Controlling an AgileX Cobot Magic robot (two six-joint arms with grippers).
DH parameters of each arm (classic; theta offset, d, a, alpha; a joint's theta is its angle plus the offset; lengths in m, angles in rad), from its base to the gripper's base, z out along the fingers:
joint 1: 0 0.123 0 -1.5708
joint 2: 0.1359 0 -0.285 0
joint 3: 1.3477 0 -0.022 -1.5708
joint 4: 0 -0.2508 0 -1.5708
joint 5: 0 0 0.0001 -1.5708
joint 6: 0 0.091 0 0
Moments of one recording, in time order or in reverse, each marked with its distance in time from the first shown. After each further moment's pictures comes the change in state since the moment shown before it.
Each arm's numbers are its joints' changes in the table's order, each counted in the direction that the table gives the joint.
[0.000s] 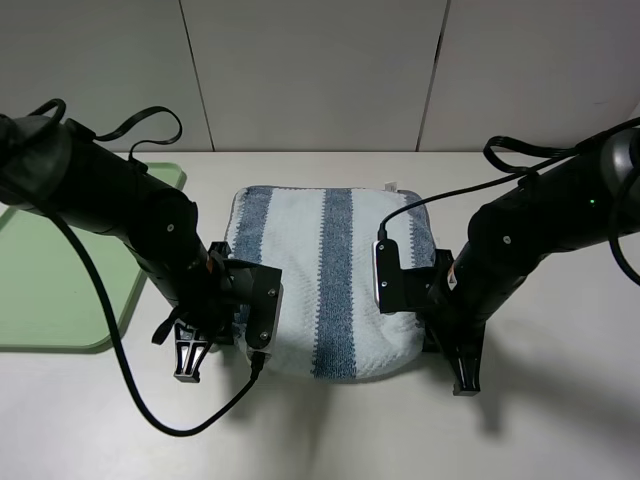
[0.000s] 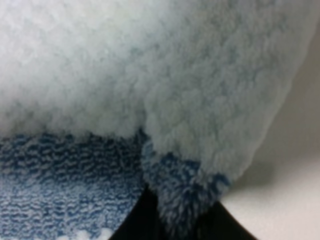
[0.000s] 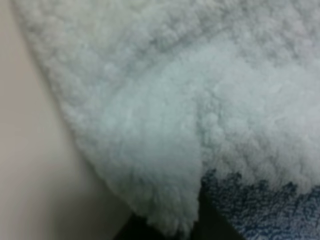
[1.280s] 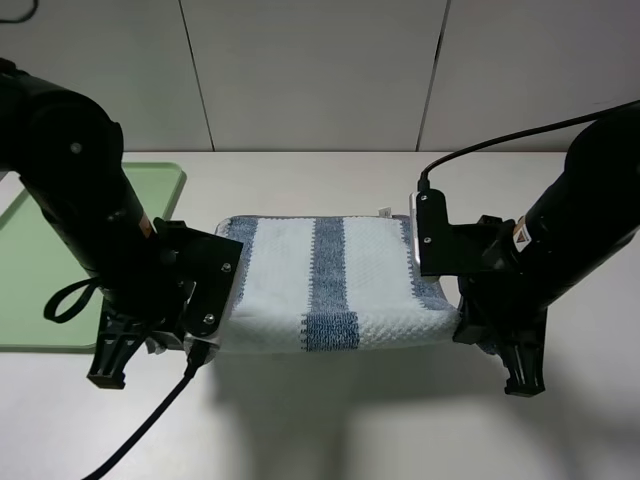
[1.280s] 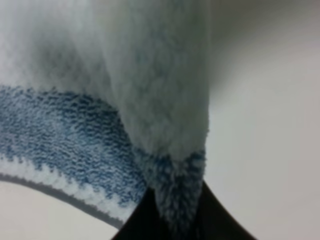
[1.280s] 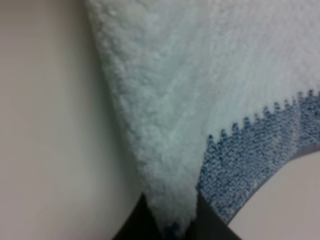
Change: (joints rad) left arm 0.000 -0.342 0.006 0.035 -0.444 0.000; right arm 0.003 -0.395 0.006 -0.094 -0.373 0.008
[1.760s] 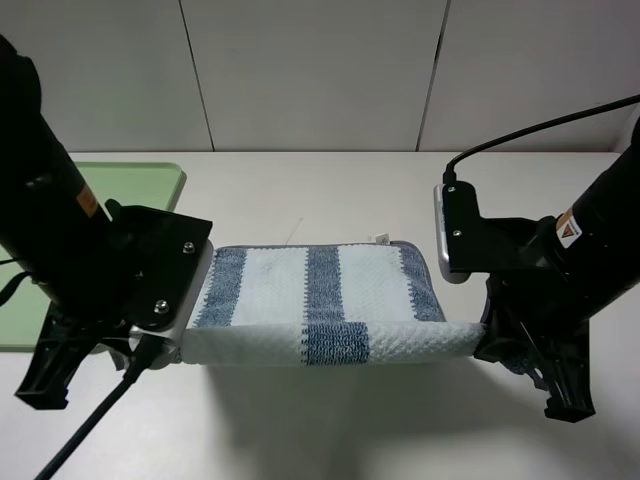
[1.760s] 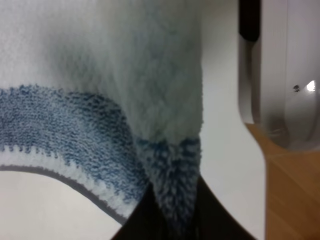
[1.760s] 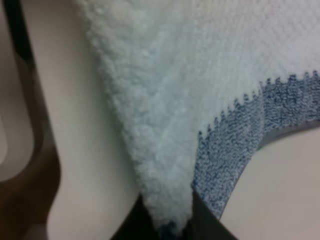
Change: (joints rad) left arm -0.004 -0.173 -0.003 0.101 -0.197 -0.001; right arm 0.001 -0.141 0.000 -0.065 -0.175 0.010
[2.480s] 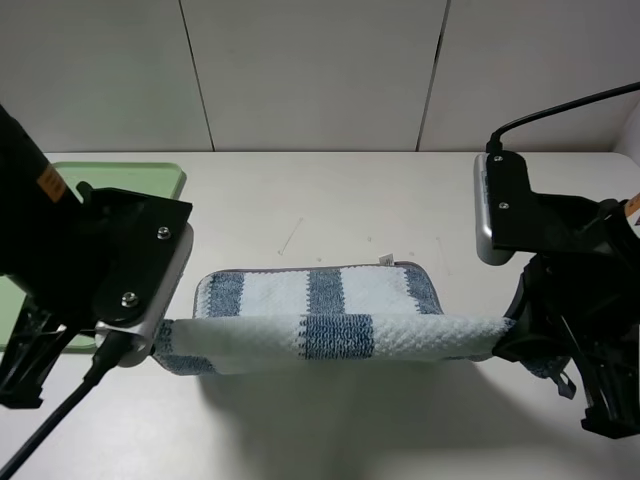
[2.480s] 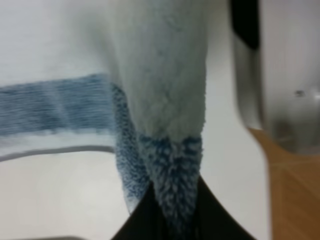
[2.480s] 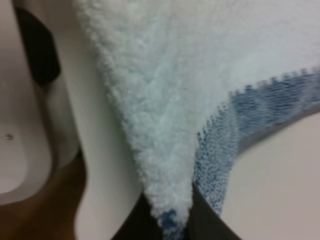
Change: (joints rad) left arm -0.001 -0.071 -0.001 -0.021 0.012 0.000; right arm 0.003 -0.156 0.000 -0.014 -0.061 0.086
